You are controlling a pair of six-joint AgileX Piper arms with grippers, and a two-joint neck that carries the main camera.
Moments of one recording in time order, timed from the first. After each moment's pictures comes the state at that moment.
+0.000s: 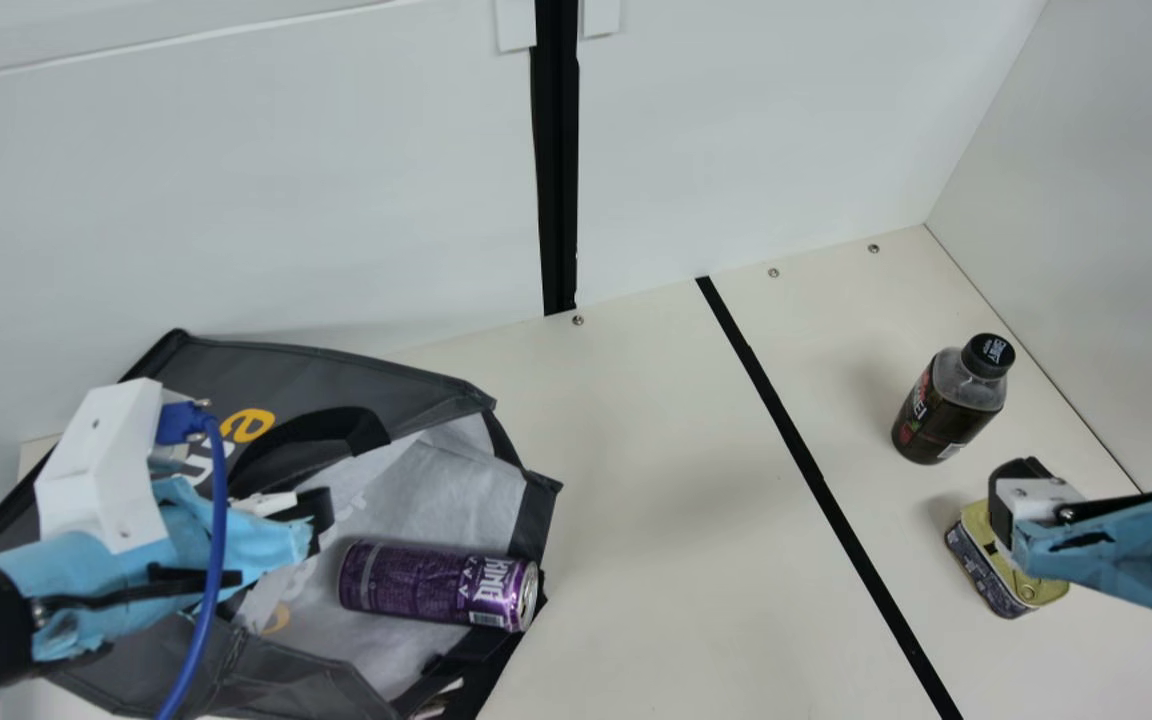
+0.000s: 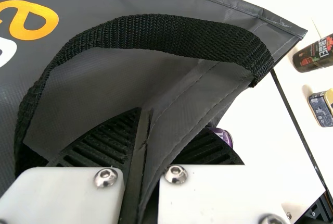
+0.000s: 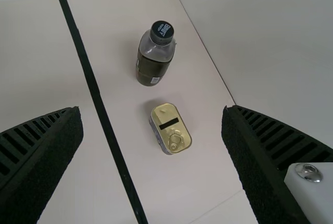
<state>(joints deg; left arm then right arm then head) -23.3 86.0 -77.2 -28.1 48.4 5.1 -22.9 47.6 -72.3 -10.6 69.9 -4.6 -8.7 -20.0</state>
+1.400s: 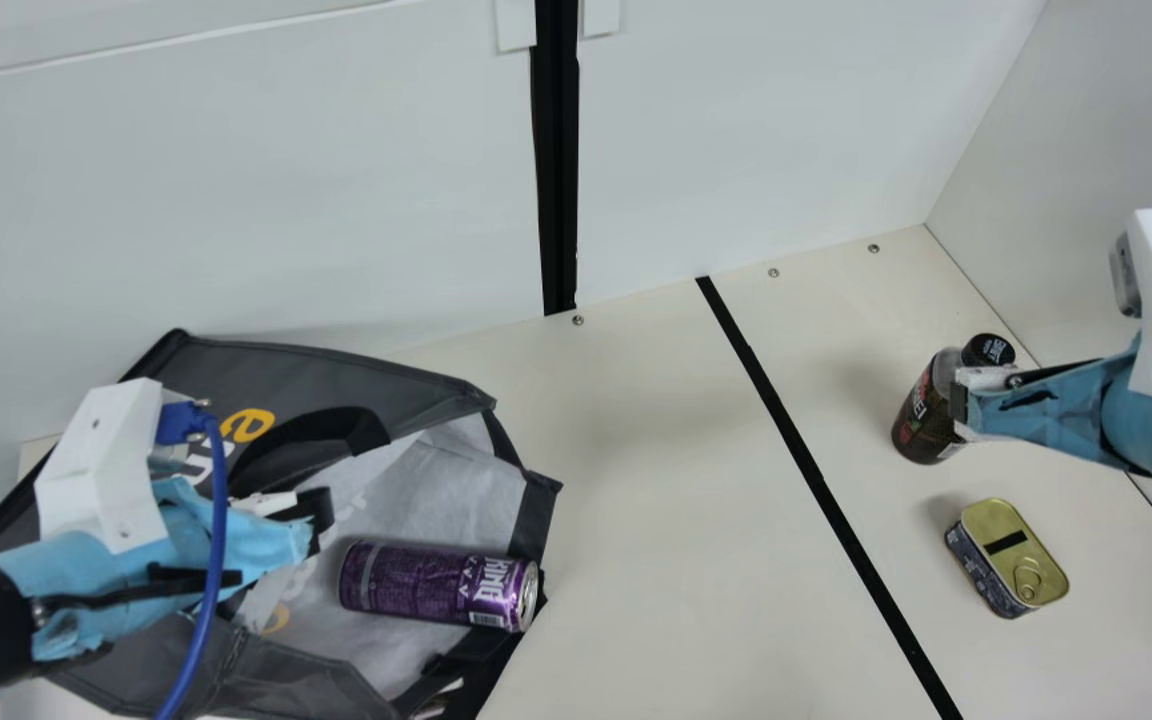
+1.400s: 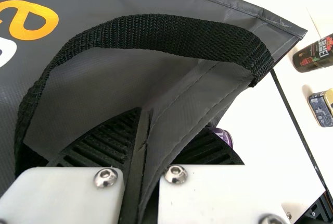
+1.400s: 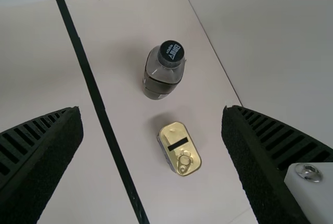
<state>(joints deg) -23.3 86.0 -77.2 -28.1 48.4 5.1 -20.0 63.3 -82.6 -12.1 69.9 0.0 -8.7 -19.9</state>
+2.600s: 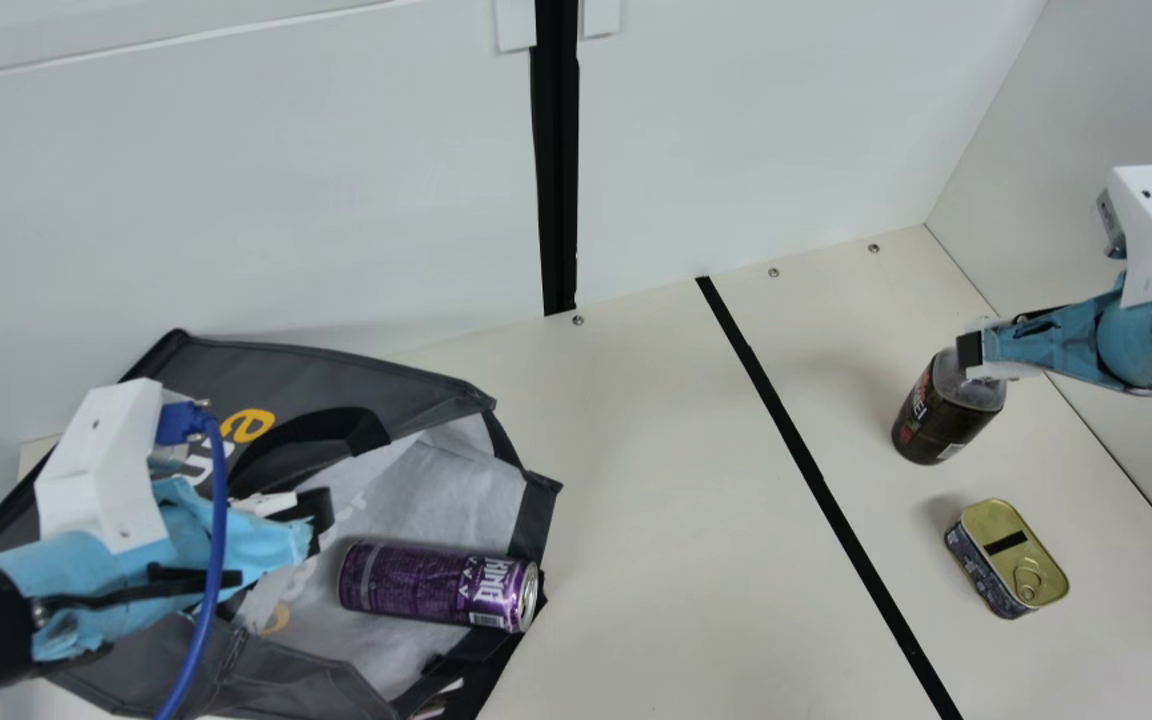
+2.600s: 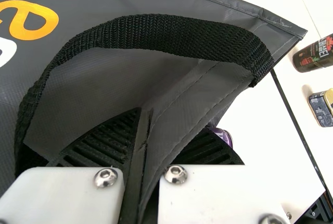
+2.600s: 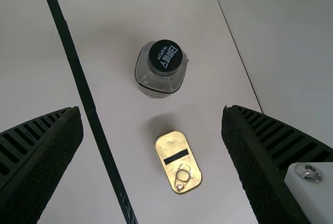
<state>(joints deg) -23.3 86.0 -77.2 -28.1 48.4 5.1 -35.0 80.7 -90.4 1.8 69.9 -15.7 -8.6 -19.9</state>
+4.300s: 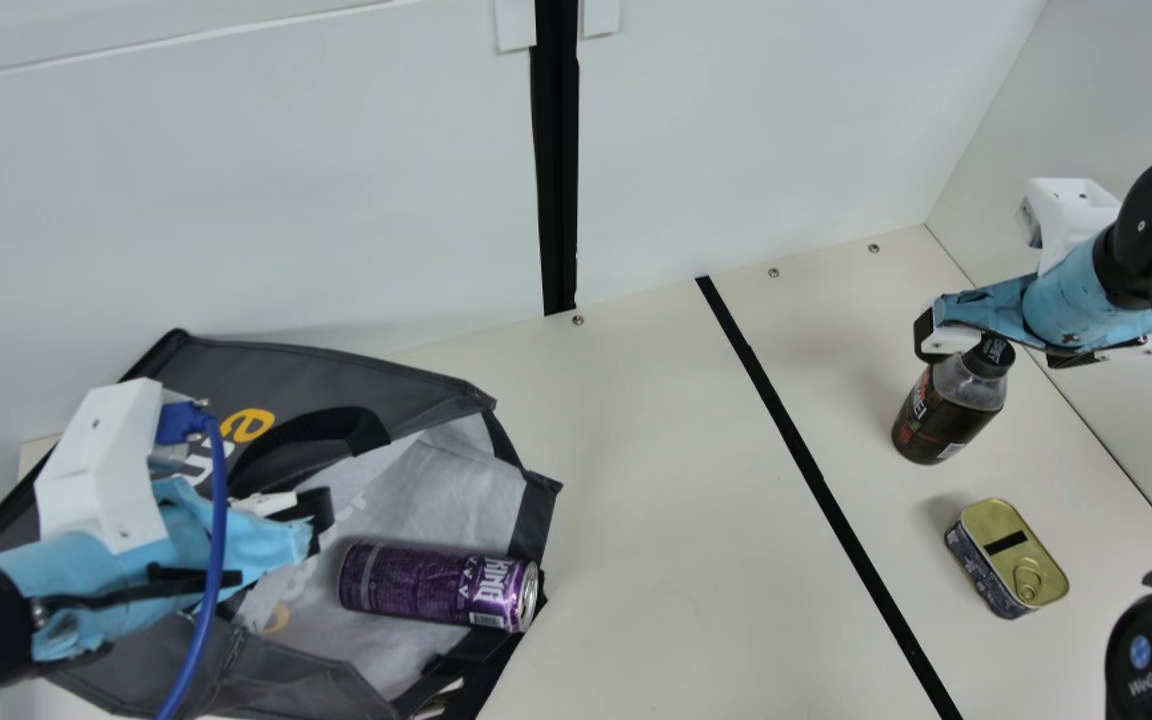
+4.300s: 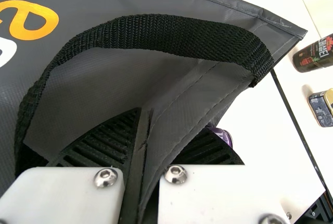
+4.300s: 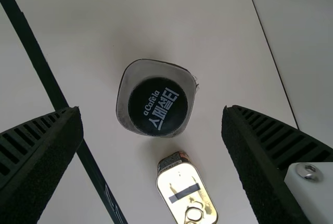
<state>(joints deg) -23.3 86.0 -77.2 -28.1 48.4 5.1 -33.4 101.2 -99.3 -0.3 69.9 -10.0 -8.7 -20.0</state>
